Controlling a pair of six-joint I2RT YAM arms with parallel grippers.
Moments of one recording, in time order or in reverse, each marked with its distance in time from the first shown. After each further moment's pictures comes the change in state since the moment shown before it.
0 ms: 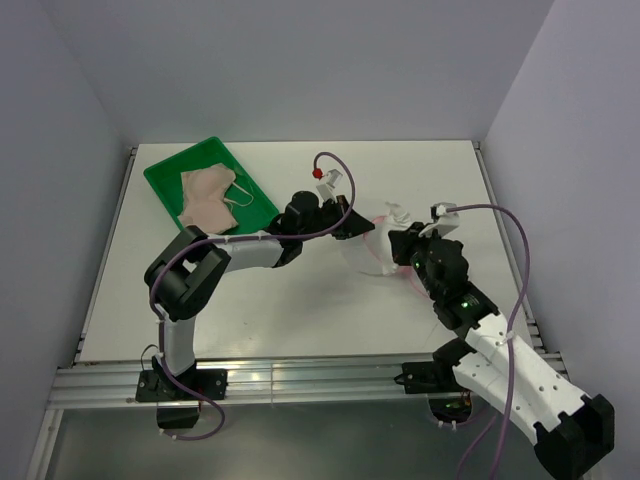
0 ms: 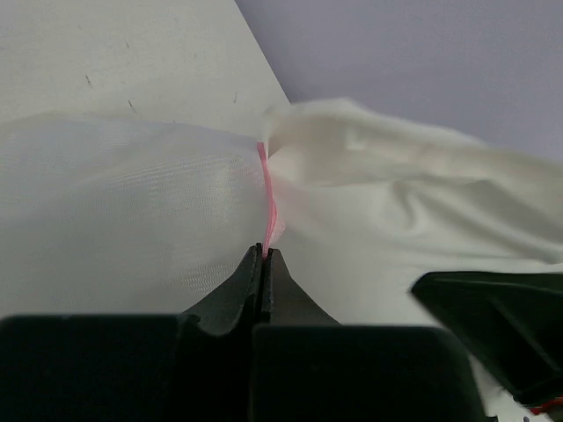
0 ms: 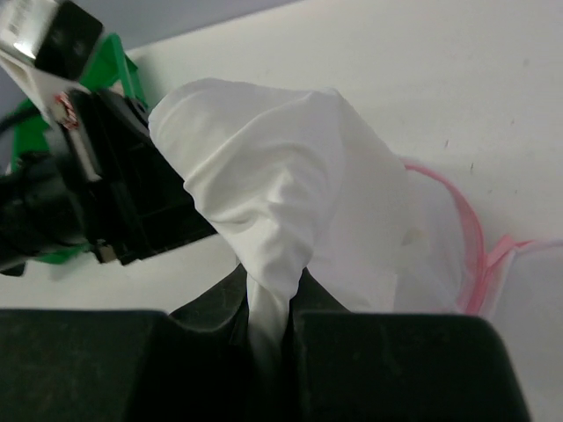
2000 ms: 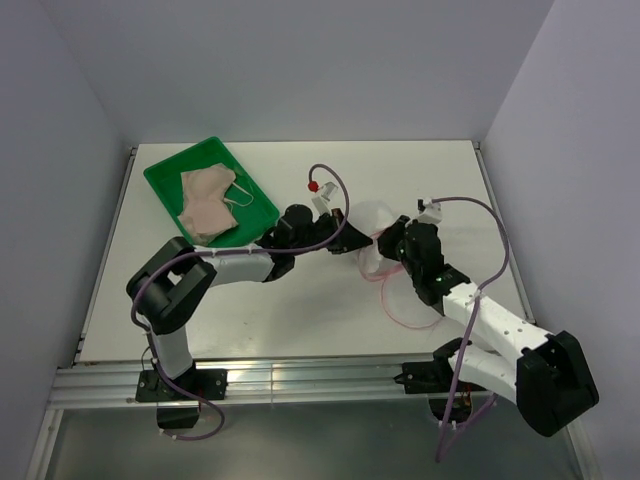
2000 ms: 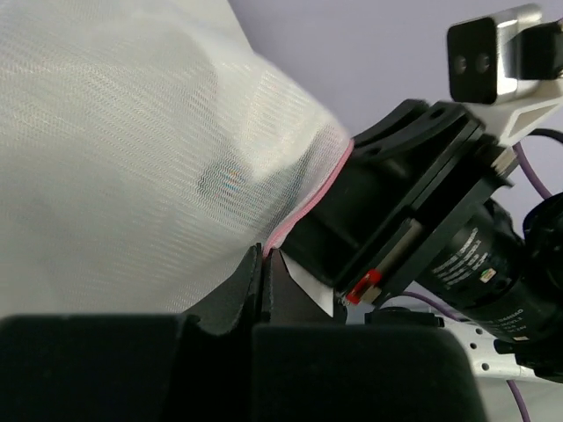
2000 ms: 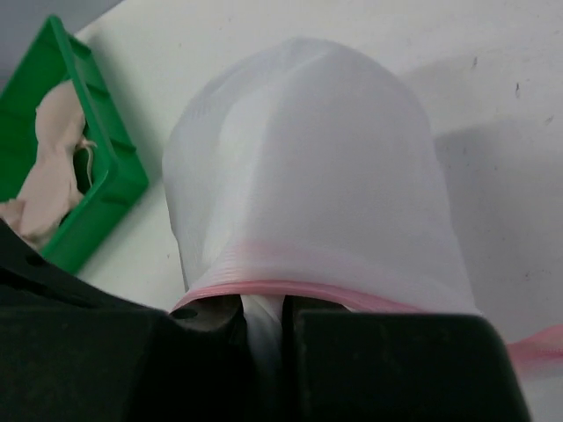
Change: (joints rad) left arm -0.045 -0.126 -0.144 0.031 0.007 -0.066; right arm -0.045 0.361 -0.011 0.178 -0.055 0.208
